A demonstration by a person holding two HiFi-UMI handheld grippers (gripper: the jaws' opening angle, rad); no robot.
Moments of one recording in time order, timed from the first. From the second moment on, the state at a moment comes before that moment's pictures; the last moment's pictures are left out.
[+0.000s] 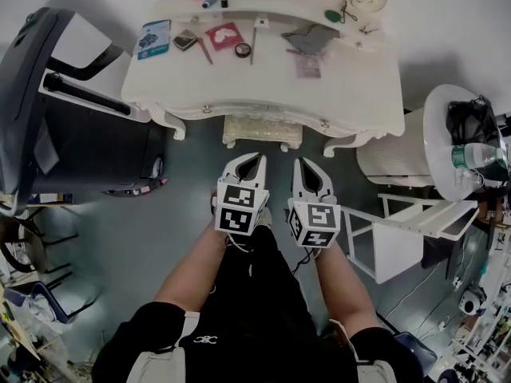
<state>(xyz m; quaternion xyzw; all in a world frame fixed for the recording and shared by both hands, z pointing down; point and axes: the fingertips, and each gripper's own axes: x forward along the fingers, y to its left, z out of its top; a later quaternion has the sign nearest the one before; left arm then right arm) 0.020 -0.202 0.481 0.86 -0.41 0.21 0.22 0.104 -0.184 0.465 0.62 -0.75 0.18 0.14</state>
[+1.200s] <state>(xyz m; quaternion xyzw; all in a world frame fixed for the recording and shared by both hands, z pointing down) -0.018 -0.217 0.763 0.80 -0.42 0.28 0.33 0.081 -0.215 0.776 0.57 -0.72 0.34 0.19</state>
